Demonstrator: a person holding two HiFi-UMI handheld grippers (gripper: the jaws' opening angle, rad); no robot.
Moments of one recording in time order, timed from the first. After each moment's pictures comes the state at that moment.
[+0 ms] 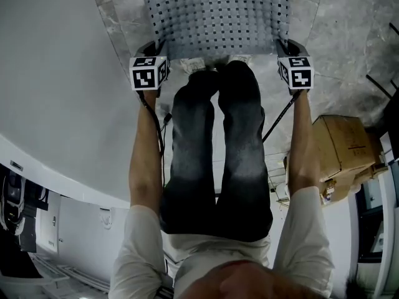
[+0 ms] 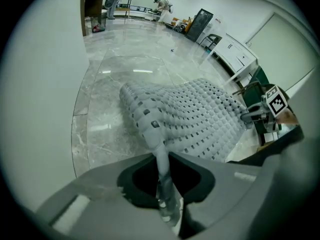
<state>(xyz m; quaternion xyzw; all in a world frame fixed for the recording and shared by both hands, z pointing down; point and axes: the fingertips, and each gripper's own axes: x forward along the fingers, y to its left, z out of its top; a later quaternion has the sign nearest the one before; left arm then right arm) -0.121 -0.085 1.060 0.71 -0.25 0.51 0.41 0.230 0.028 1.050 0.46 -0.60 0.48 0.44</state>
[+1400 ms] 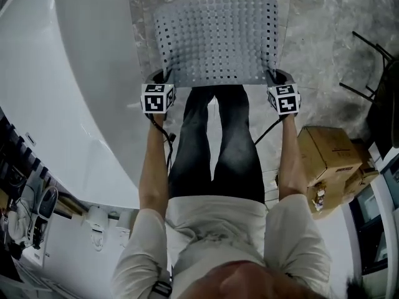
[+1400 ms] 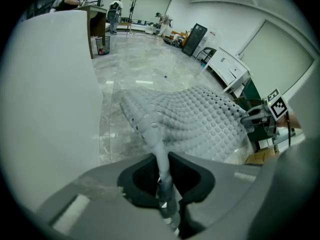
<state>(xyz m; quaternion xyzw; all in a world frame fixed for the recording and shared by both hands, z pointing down) -0.126 -0.092 0.820 0.73 -0.28 0.48 0.39 0.212 0.017 0.809 0.46 -0.63 0.45 0.43</state>
